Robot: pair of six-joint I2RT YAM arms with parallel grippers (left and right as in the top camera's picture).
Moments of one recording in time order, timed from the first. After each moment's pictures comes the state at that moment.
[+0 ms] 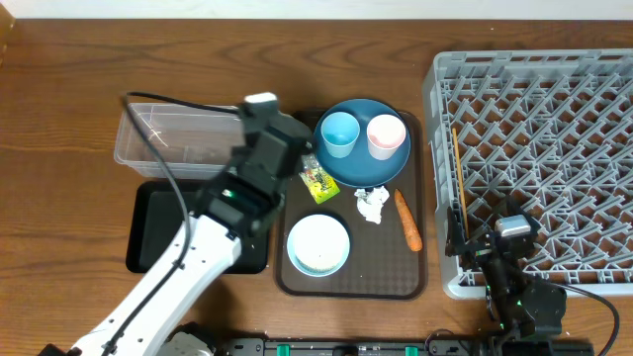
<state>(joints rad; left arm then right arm) -0.52 1.30 1.05 -0.52 -0.47 -0.57 0.02 0.01 0.01 -0.05 -0.19 -0.06</state>
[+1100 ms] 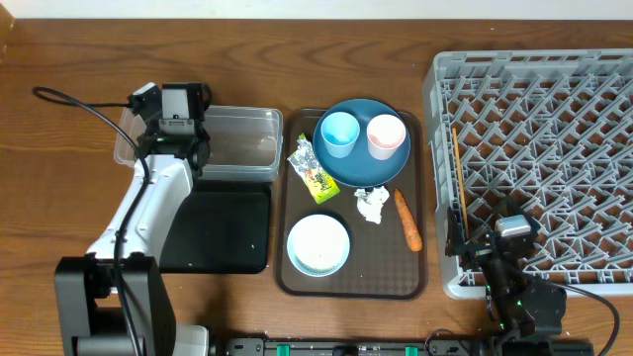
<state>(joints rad) -0.01 1.60 1.05 -0.39 -0.51 -0.55 0.02 0.01 0.01 -0.05 -0.19 -0.06</state>
